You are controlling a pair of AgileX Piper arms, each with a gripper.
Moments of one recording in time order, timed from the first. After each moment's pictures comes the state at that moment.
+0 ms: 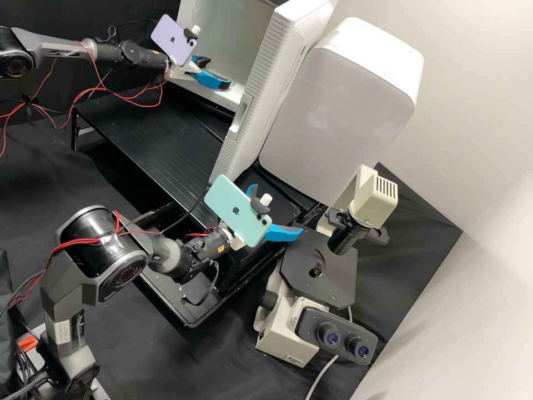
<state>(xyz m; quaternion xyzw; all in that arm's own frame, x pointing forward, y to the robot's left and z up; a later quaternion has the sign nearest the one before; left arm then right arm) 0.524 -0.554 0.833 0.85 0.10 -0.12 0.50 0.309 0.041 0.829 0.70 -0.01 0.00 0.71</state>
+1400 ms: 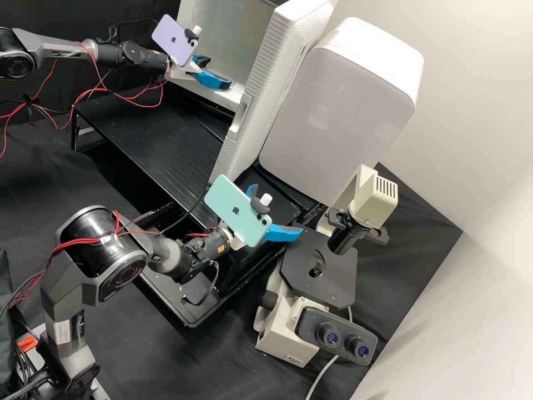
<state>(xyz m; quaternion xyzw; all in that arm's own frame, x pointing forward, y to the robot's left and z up) 0.525 -0.556 0.834 0.85 0.09 -0.12 0.50 0.309 0.041 0.829 0.70 -0.01 0.00 0.71</state>
